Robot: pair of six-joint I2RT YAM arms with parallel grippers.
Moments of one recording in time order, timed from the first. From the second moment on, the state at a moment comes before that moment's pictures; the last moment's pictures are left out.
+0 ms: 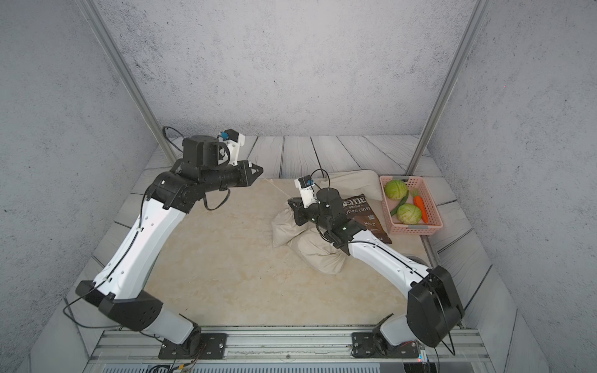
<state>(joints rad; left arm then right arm) -0.49 1.48 1.83 -0.77 0.22 -0.42 0.62 1.44 1.09 0.02 -0.22 0.17</state>
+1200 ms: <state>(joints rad) -0.57 1.62 1.11 -0.20 -0.14 -0.43 0.32 2.12 1.82 -0.57 0.21 -0.08</state>
